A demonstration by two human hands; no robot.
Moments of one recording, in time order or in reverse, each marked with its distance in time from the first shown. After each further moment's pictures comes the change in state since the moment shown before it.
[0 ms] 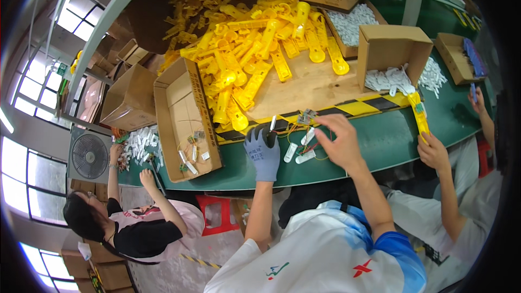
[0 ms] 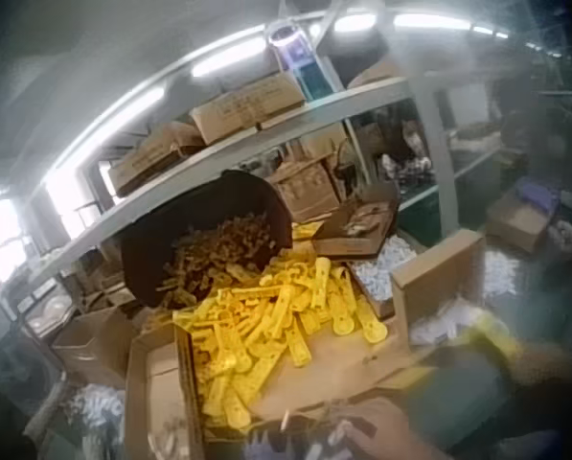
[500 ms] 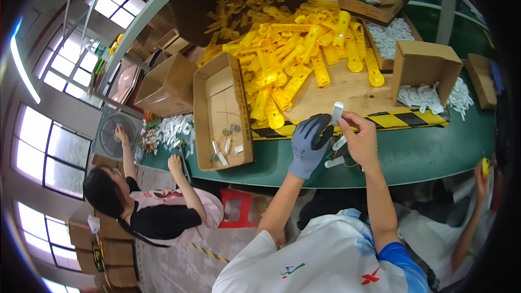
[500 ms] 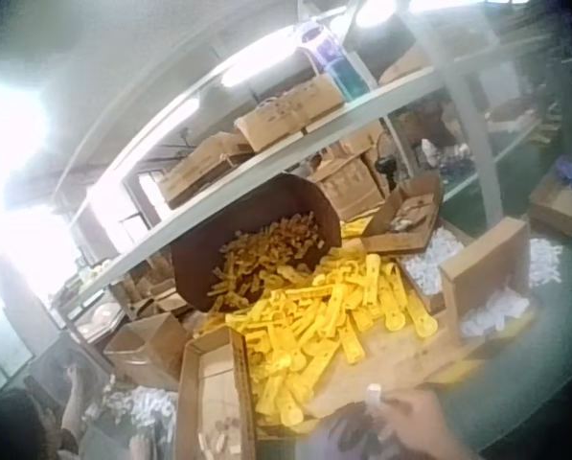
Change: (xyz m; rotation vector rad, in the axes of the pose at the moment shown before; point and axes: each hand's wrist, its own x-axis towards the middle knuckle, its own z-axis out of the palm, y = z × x) left_hand 0.034 0.063 -0.039 -0.372 0.114 0.498; right_hand 0.029 -0.023 0.024 0.427 -0.010 0.290
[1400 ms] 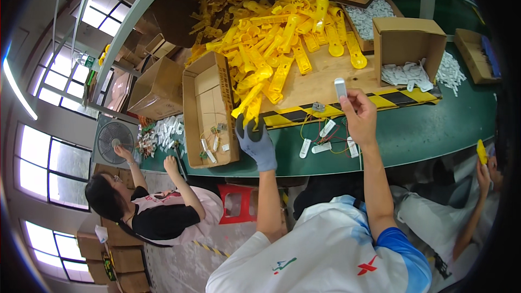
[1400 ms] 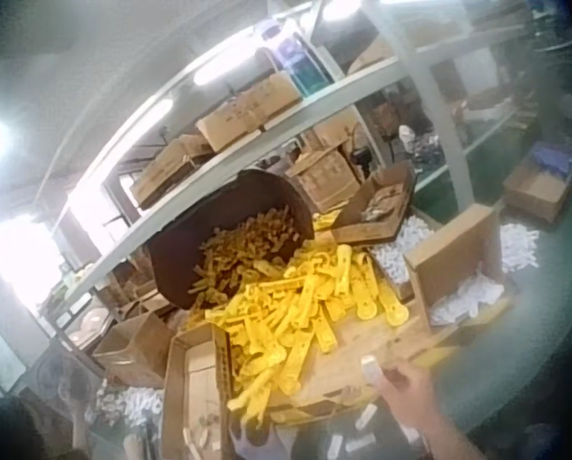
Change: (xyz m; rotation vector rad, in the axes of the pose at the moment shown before) left_hand -0.040 -0.045 -0.032 0.314 0.407 -0.448; right_hand 0.002 0.026 -0.034 0.179 0.239 -0.152
